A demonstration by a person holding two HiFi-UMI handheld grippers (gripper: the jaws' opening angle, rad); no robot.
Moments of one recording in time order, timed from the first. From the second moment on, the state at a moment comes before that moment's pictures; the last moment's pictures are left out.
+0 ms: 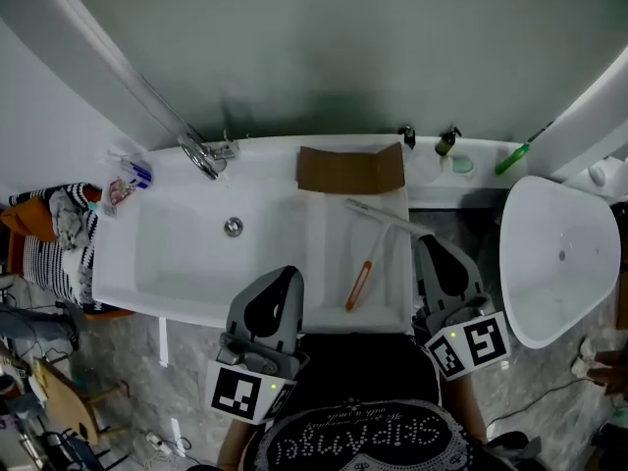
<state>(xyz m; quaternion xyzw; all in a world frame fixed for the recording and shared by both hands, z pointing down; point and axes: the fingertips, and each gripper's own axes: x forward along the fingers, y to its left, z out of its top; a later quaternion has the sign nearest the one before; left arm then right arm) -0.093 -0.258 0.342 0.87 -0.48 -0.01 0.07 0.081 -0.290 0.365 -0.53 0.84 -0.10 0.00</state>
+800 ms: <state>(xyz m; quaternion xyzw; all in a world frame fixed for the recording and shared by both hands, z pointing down) -0.147 -0.230 0.345 0.89 -0.46 0.00 0.05 0.032 -0.211 0.423 -0.53 0.83 -0.14 -0.04</state>
